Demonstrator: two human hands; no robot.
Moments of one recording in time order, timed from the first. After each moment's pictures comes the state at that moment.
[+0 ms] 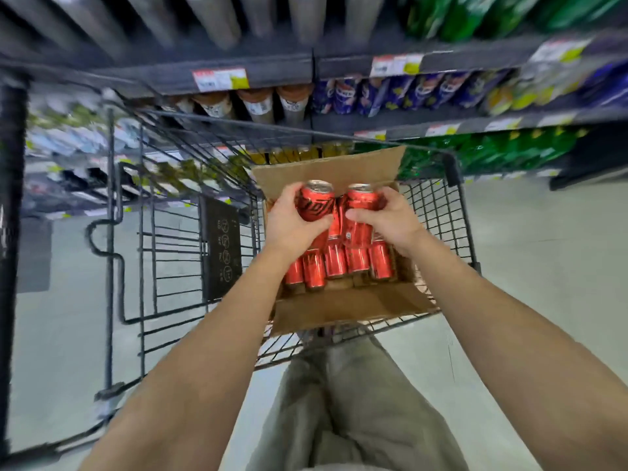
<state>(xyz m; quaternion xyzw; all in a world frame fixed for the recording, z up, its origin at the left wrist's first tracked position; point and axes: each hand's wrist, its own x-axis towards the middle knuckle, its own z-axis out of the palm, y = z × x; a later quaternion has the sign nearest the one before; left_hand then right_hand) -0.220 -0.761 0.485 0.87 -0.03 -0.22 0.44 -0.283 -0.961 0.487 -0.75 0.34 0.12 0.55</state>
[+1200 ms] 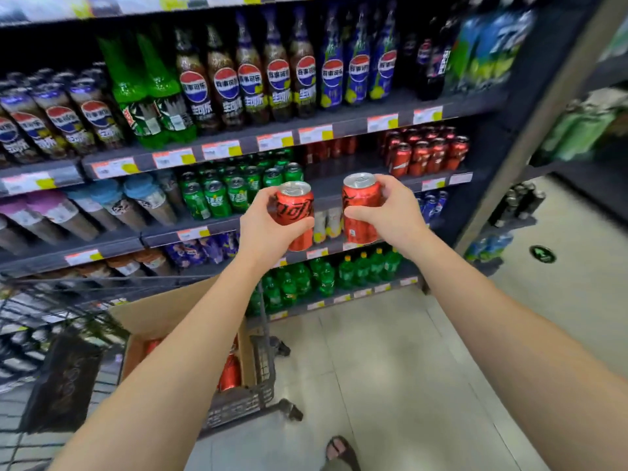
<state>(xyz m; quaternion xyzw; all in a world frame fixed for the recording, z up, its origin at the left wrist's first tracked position) -0.427 -1.179 0.770 0.83 -0.21 -0.03 0.52 -0.536 -1.384 0.792 -0.80 0.24 -0.21 0.51</state>
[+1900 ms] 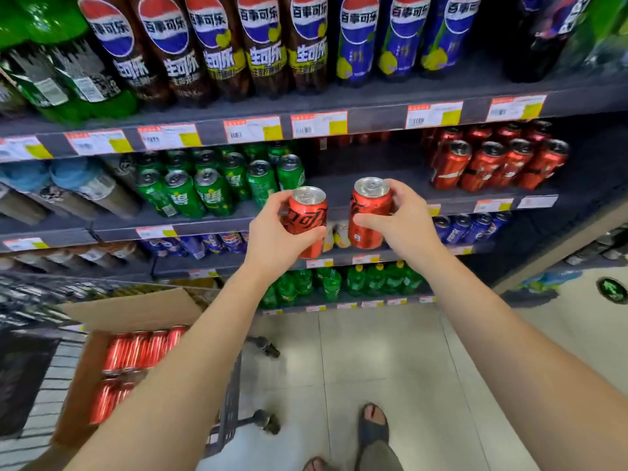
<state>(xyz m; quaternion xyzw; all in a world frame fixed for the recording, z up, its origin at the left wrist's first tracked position) -0.288 -1.327 0.661 0.84 -0.14 -0.04 0.53 -0.359 -1.541 0.685 -0.80 0.20 -0.13 0.55</state>
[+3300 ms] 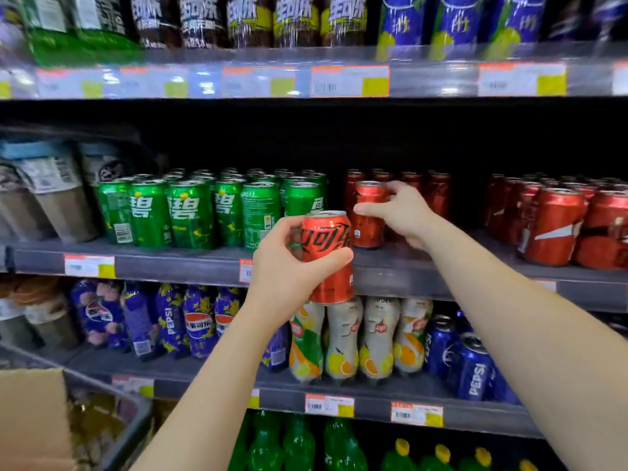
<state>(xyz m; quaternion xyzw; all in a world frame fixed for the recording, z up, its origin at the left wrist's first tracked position) -0.199 -1.386 0.480 0.72 -0.22 0.21 0.62 -0.121 -1.613 0.533 -0.80 -0.02 -0.23 0.55</state>
